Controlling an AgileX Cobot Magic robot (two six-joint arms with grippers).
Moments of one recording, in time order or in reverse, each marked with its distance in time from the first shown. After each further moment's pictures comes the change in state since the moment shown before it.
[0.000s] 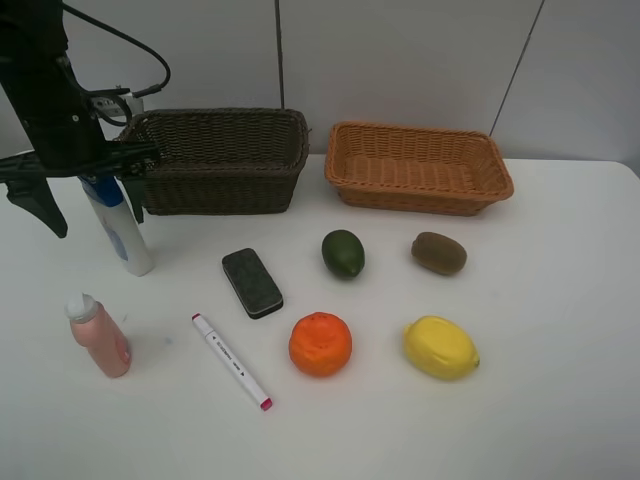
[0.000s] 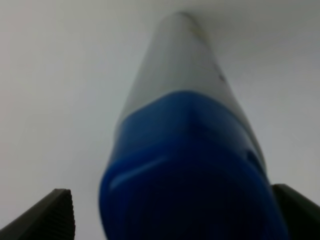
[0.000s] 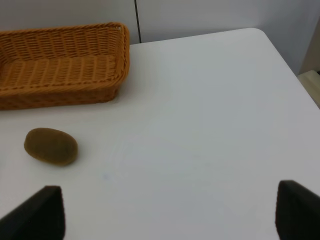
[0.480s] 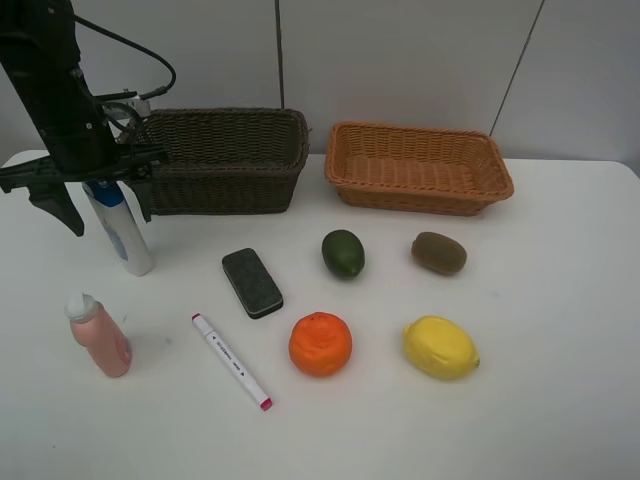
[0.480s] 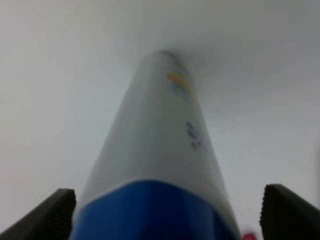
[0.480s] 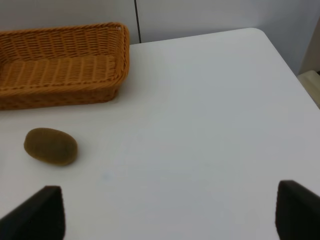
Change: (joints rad) left arm 0.000 0.032 -0.001 0.000 -0.080 -0.007; right arm 0.000 0.000 0.000 -0.001 0.000 0.000
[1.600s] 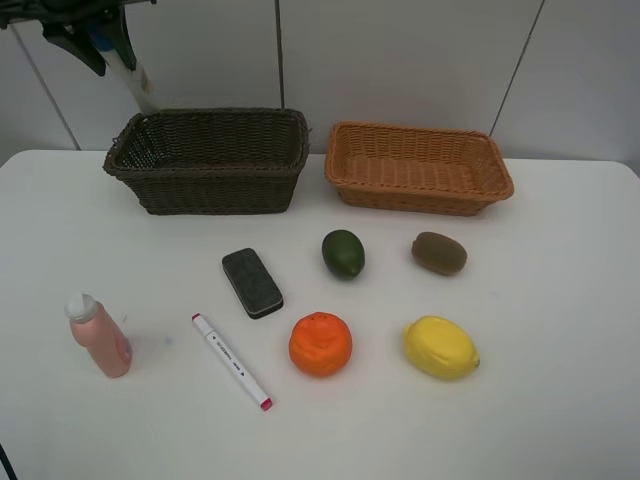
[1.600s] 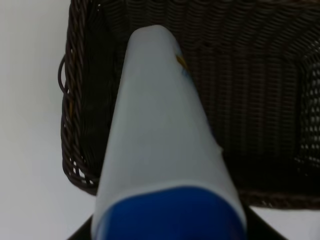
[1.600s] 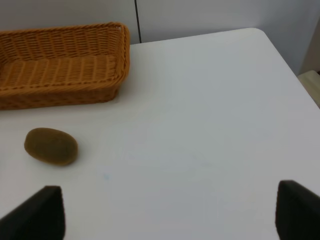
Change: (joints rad) left arm 0.077 0.189 -0.742 -0.045 0.182 0.289; right arm 0.000 0.000 0.000 0.001 0.000 0.000
